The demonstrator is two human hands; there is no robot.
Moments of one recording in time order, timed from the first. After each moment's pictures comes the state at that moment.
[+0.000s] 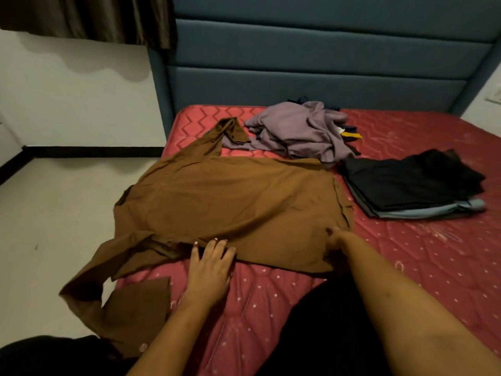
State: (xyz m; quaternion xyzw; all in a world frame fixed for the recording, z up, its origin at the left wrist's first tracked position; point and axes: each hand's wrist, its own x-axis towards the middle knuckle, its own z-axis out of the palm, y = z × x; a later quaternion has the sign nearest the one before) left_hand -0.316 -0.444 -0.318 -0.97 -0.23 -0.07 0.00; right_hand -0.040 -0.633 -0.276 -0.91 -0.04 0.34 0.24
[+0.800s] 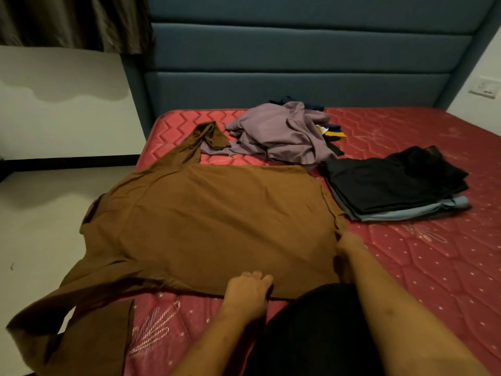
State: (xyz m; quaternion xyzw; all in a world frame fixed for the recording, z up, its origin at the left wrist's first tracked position) left_hand -0.222 -0.535 -0.313 -0.99 -0.11 0.09 -0.04; right_hand 0.004 -0.677 -0.288 -0.95 0.00 0.25 0.17
